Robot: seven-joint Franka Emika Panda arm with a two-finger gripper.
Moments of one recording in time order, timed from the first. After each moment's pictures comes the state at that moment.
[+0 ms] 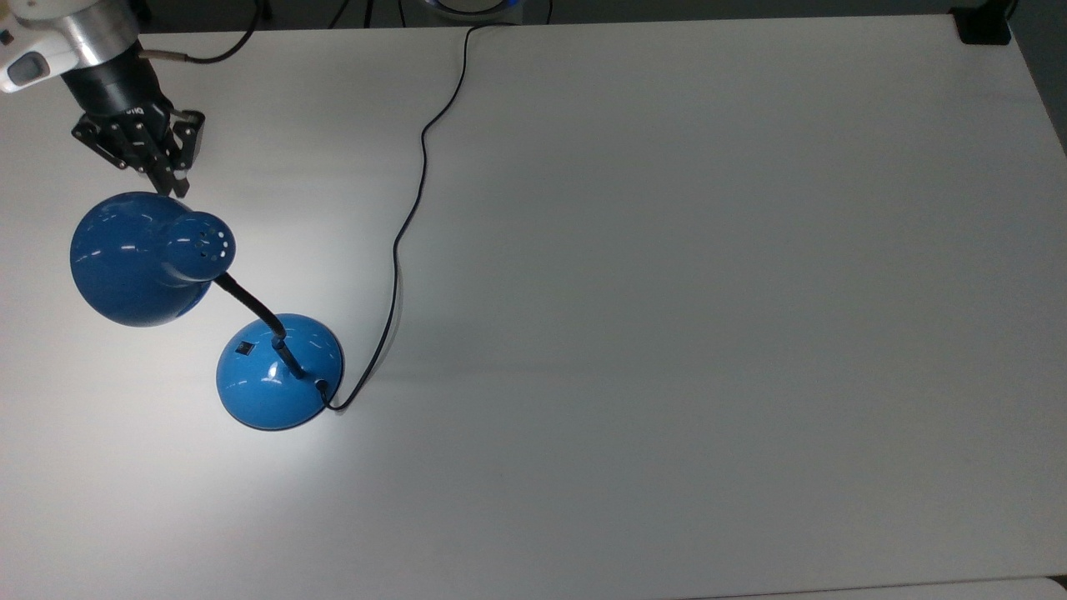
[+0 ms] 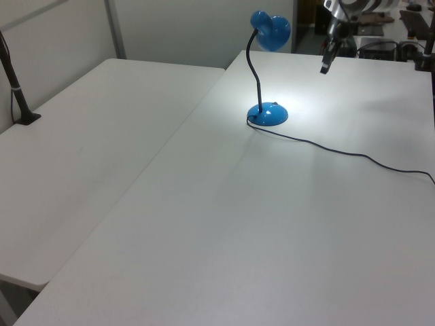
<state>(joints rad) -0.32 0.25 -0.17 -1.80 0.31 2.23 -0.59</state>
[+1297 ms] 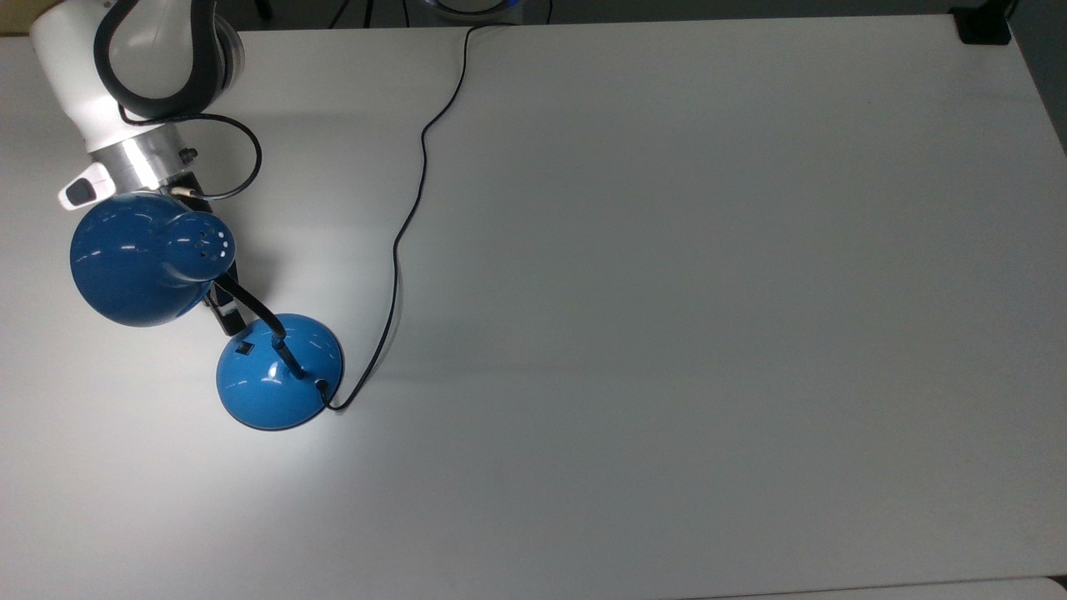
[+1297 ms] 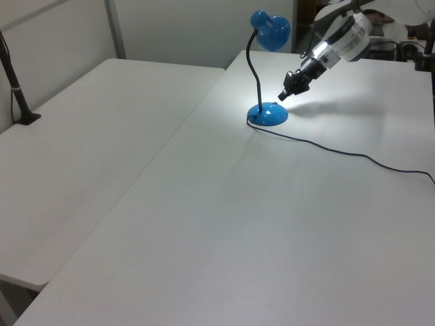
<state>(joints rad) -0.31 0.53 -0.10 -1.72 1.17 2.45 -0.66</state>
